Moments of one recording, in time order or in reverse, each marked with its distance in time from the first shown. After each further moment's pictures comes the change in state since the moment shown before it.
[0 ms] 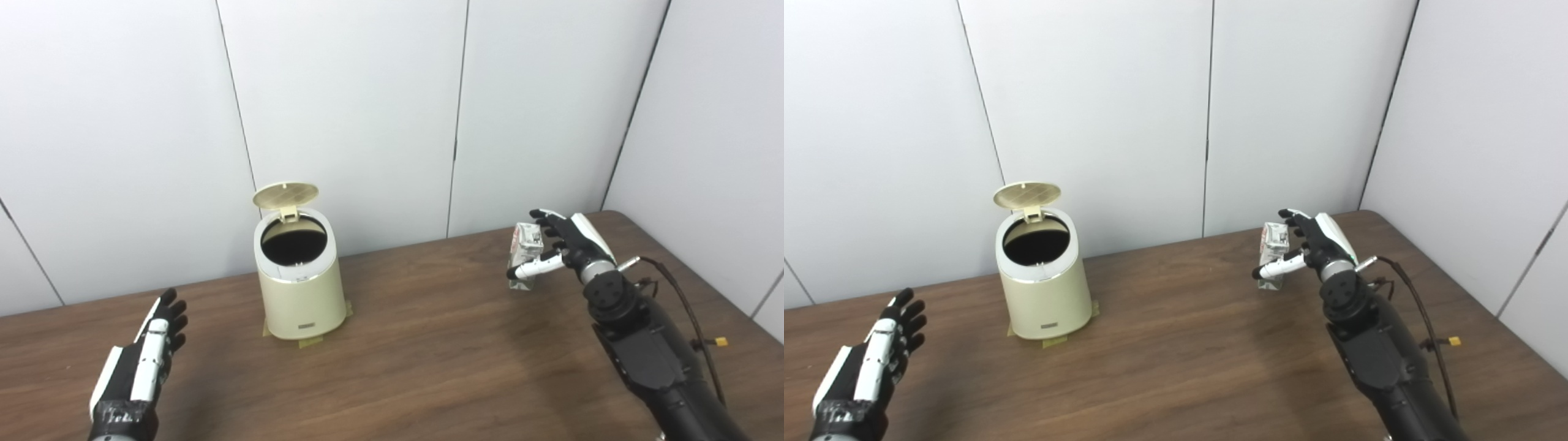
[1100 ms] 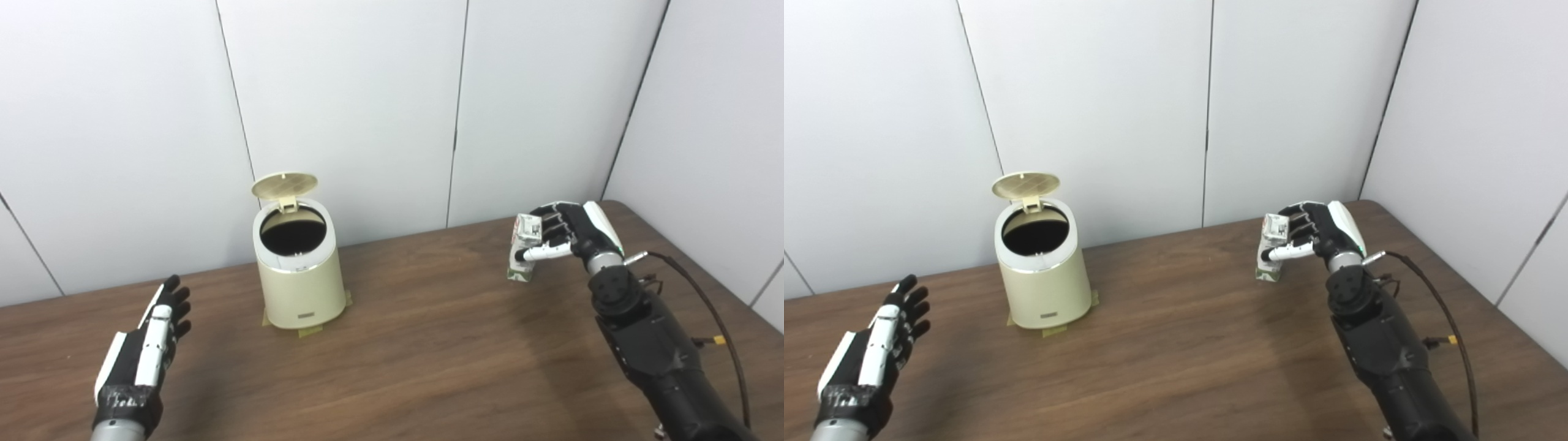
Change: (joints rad) left arm -0.005 -0.002 -0.008 -0.007 -0.004 0.016 0.004; right arm -0.004 0.017 -0.052 0.111 0.028 -0.164 -0.099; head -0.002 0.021
